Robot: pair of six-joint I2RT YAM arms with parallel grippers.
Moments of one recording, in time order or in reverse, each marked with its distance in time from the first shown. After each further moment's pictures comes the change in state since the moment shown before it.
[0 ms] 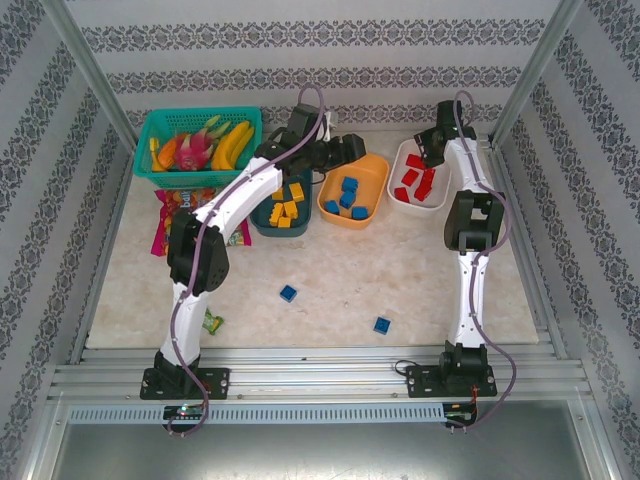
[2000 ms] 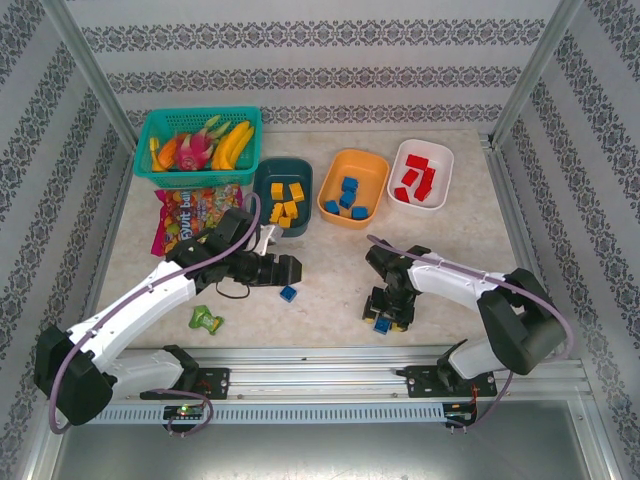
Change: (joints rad) left arm -0.084 -1.010 -1.138 -0.235 0.070 0.135; right arm 0.673 -1.130 -1.724 -0.113 -0.144 -0.249
